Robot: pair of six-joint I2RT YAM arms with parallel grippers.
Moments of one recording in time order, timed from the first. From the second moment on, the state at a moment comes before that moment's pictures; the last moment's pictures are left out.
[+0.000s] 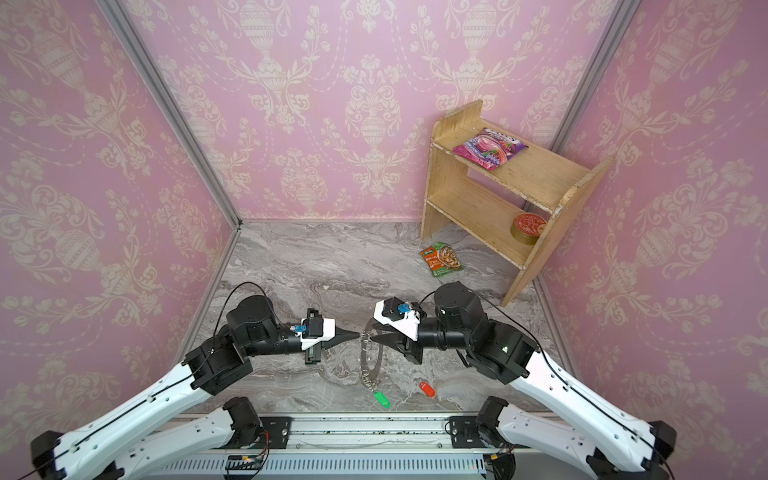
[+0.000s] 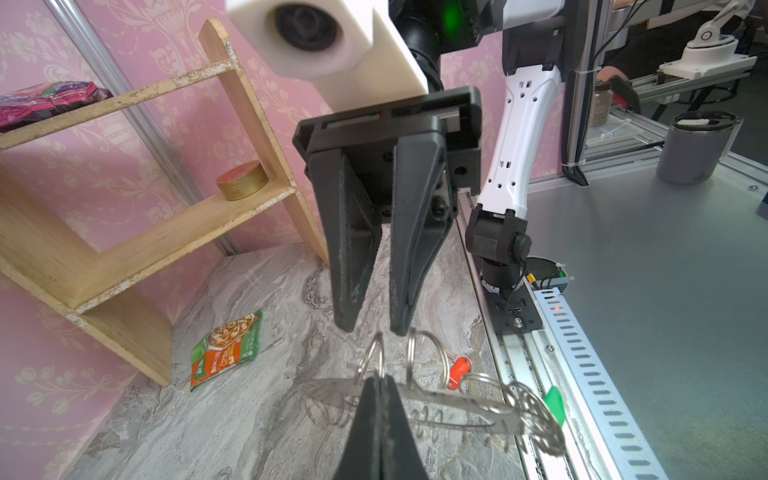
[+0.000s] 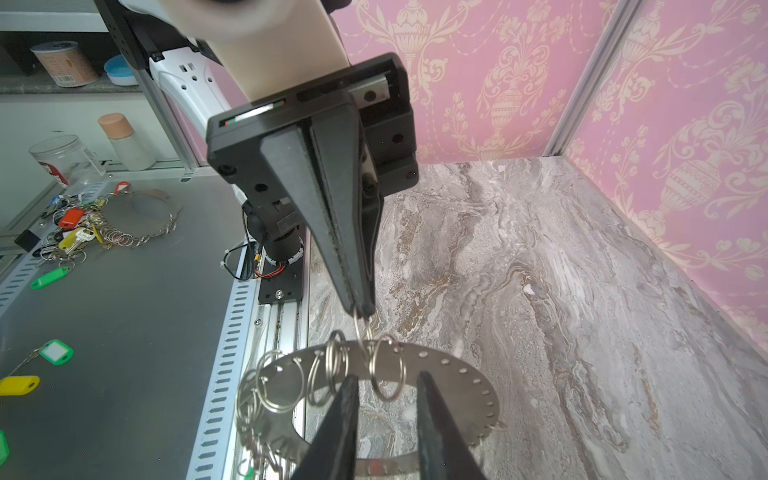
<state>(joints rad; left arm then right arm) -0.84 0.81 0.80 -0.18 0.59 0.37 0.85 0.88 1.01 -0.52 -0.46 -0.25</state>
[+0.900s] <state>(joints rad) -0.84 0.79 0.81 -0.18 0.59 0.37 0.85 0.87 1.01 -0.55 -0.48 -0.21</state>
